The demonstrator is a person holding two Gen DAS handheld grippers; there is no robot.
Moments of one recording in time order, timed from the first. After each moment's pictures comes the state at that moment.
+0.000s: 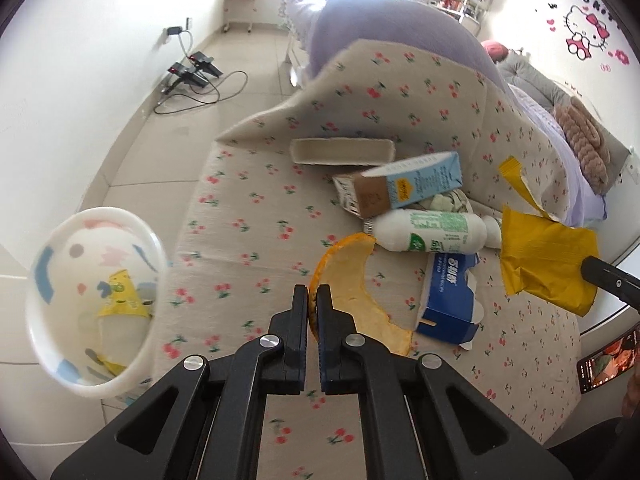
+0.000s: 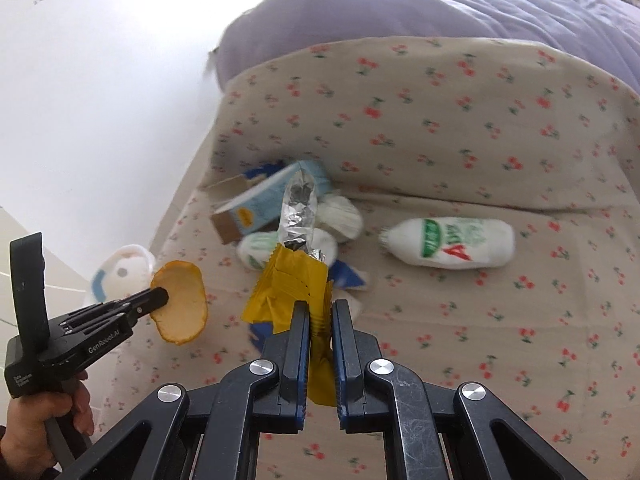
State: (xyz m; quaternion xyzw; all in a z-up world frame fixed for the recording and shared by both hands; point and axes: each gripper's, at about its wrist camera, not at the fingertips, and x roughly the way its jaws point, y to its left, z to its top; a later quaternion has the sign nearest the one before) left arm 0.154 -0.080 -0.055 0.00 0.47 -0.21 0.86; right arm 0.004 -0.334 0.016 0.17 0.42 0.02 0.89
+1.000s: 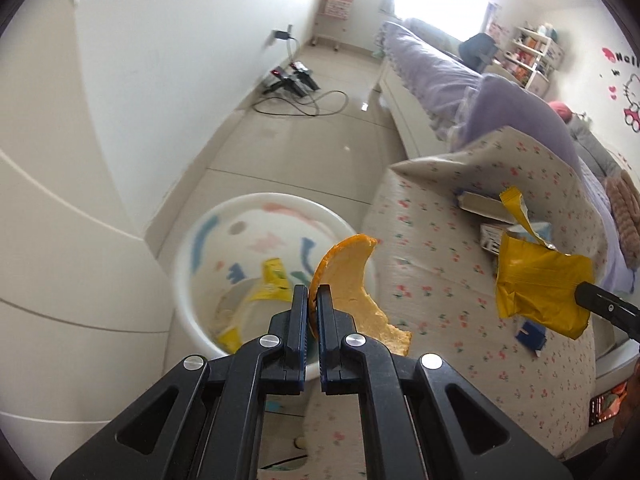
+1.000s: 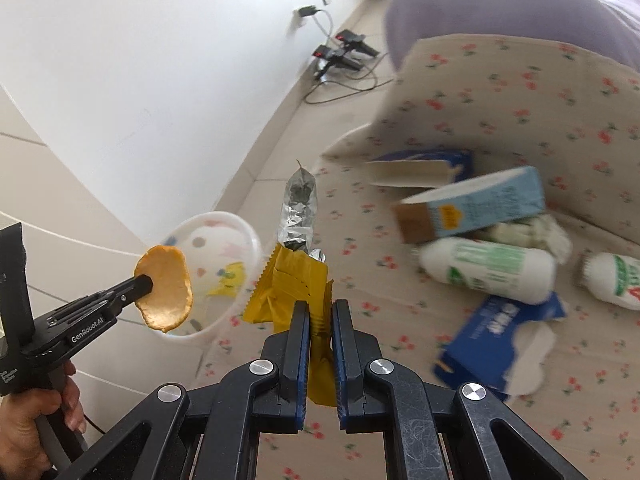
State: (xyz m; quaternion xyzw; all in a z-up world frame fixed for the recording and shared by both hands) left arm 0.156 0.087 -0.047 -0.07 0.45 -0.09 0.89; right arm 0.074 -0.191 0.012 0.13 0.44 0.11 0.88
